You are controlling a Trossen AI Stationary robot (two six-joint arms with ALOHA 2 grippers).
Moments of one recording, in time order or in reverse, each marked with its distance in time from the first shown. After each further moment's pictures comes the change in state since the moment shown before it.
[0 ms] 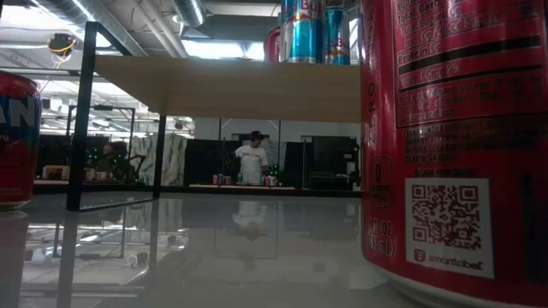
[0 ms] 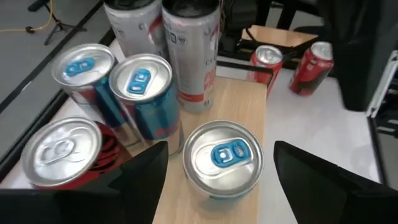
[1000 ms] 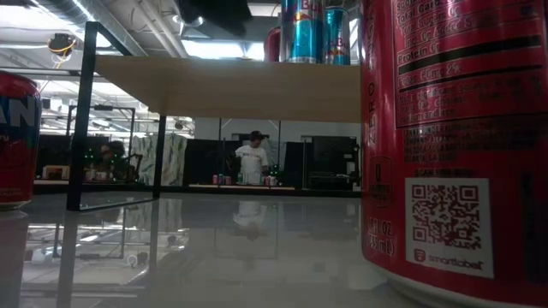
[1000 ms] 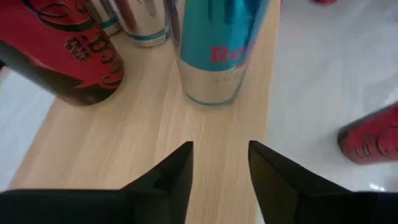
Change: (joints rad) left arm -0.084 -0.100 -0.346 0.008 0.013 -0.132; right arm 0.000 0.000 0.000 0.000 -0.015 0.000
